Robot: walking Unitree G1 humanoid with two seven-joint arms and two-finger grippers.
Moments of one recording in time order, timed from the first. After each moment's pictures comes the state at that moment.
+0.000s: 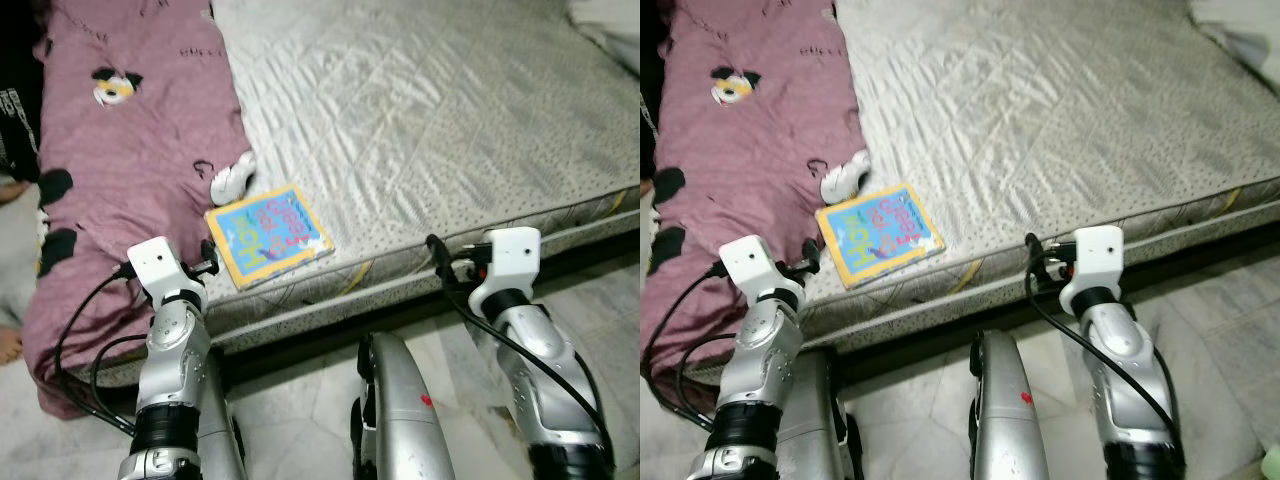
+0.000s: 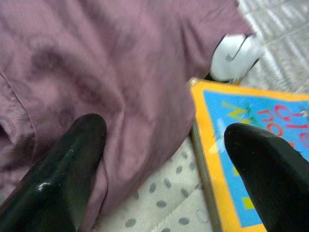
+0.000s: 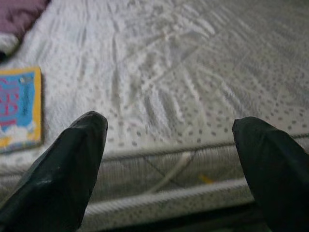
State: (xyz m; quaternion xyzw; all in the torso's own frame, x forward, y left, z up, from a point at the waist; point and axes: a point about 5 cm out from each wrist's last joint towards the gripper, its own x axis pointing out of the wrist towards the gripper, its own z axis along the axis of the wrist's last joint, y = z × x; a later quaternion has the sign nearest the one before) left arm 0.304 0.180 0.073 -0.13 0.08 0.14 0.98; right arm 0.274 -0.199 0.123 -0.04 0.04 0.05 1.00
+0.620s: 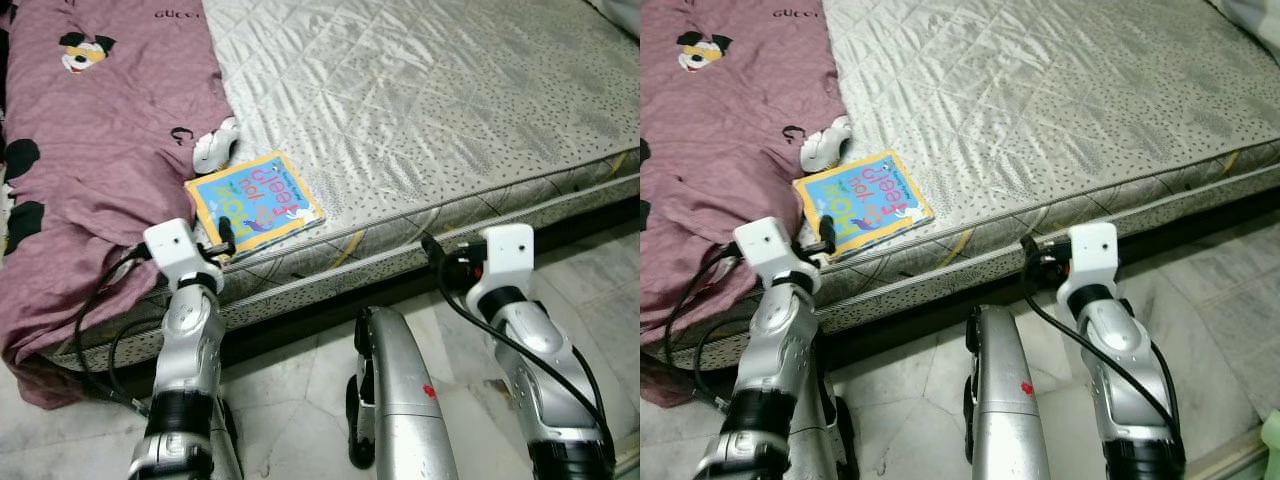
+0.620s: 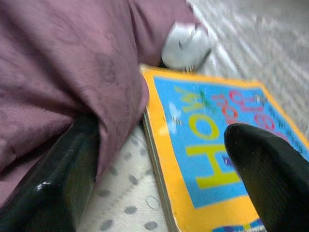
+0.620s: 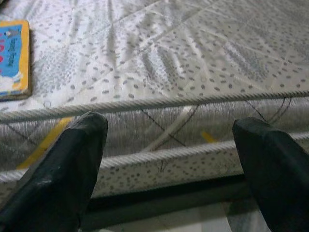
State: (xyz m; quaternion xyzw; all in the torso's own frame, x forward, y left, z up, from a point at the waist) left arm 0.309 0.159 0.096 -0.13 0.00 0.10 0.99; right arm 0.279 -0.192 0.128 -0.05 0.04 0.06 1.00
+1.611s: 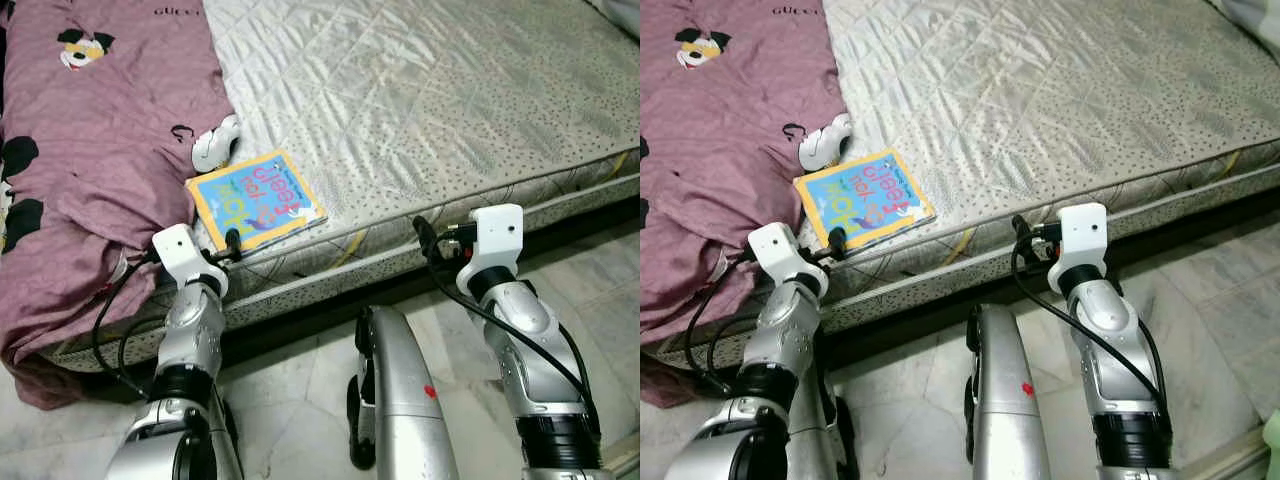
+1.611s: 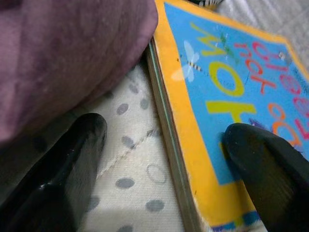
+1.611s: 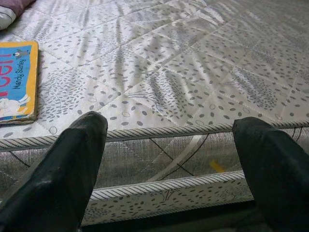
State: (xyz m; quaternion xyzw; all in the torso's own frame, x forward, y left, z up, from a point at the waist) left arm 0.334 0.162 0.067 -0.21 0.09 0.08 0.97; right arm 0.297 -0.184 0.136 -0.06 0.01 0.07 1.00
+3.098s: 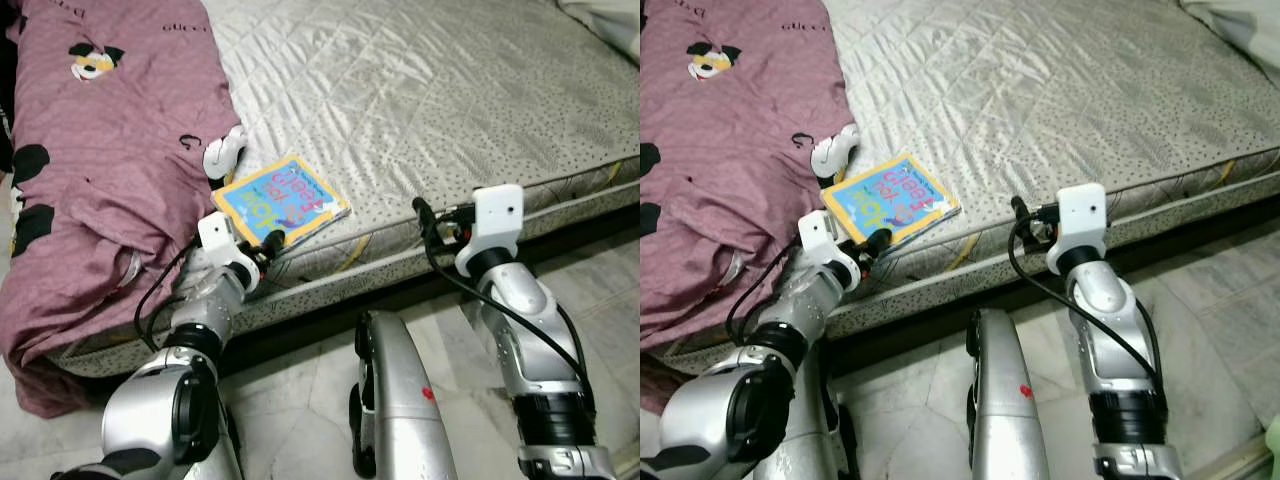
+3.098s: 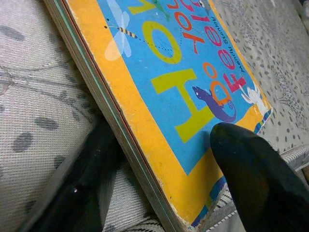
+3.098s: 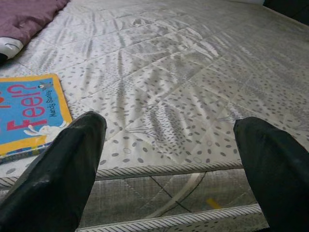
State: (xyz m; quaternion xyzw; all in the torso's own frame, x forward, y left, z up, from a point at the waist) left arm 0.353 0.124 0.065 -0.28 0.19 -0.10 0.94; right arm 0.313 -0.180 0.150 -0.07 -0.02 0.07 0.99
